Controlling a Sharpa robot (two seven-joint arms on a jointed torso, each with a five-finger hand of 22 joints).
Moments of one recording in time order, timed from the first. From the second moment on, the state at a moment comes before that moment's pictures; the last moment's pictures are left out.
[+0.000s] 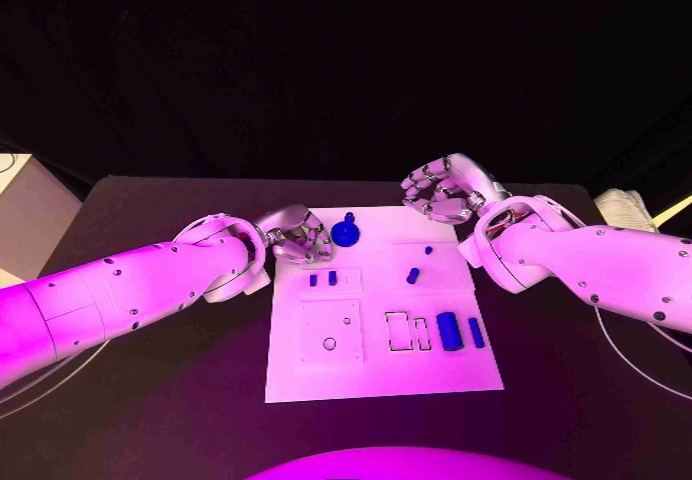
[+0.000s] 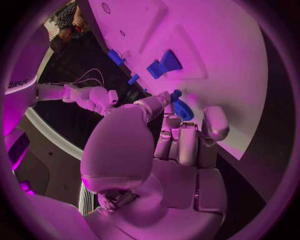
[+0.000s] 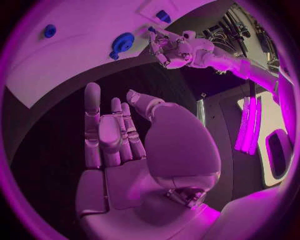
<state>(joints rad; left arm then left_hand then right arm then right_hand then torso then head) 1.20 -0.66 -0.09 1.27 -1.10 -0.19 0.13 1.35 -0.18 0.63 -0.01 0.06 1.04 0.10 0.31 0.44 0.94 0.03 1.37 0.79 1.39 -0.02 1.51 1.30 0.12 1.25 0.09 1.20 1.31 1.30 -0.81 -0.16 1.50 -0.98 -0.68 0.07 1.30 -0.19 0.60 0.02 0.07 1.00 0.17 0.10 0.48 1.06 0.11 0.22 0.18 1.40 0.02 1.24 0.98 0.16 1.11 0.12 0.68 0.66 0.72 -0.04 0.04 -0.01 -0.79</state>
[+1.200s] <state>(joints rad) 1.20 -0.66 -0.09 1.27 -1.09 -0.19 0.13 1.35 -0.18 0.63 -0.01 0.06 1.03 0.11 0.29 0.43 0.92 0.03 1.35 0.75 1.39 -0.02 1.51 1.29 0.11 1.25 0.09 1.21 1.31 1.30 -0.81 -0.16 1.50 -0.98 -0.68 0.07 1.30 -0.19 0.60 0.02 0.07 1.00 0.17 0.10 0.48 1.06 0.11 0.21 0.18 1.40 0.02 1.24 0.98 0.16 1.11 0.12 0.68 0.66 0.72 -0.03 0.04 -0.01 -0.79</state>
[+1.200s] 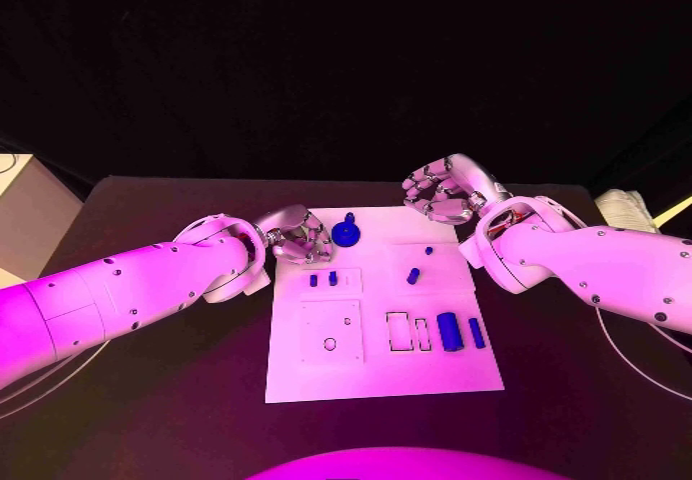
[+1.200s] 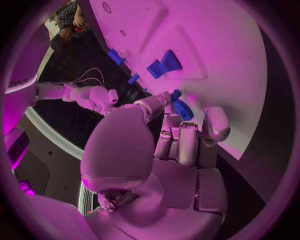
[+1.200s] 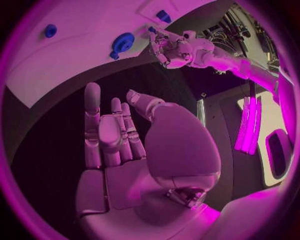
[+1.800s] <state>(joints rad) 1.20 -0.67 -0.09 1.27 -1.07 -0.19 0.13 1.34 -0.19 0.63 -0.01 0.06 1.02 0.11 0.28 0.42 0.92 0.04 1.35 0.76 1.39 -0.02 1.51 1.29 0.11 1.25 0.09 1.21 1.31 1.30 -0.81 -0.16 1.50 -0.98 -0.68 0.06 1.30 -0.19 0.59 0.02 0.07 1.00 0.17 0.10 0.48 1.06 0.11 0.20 0.17 1.40 0.02 1.24 0.97 0.16 1.11 0.12 0.68 0.66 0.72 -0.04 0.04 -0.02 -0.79</state>
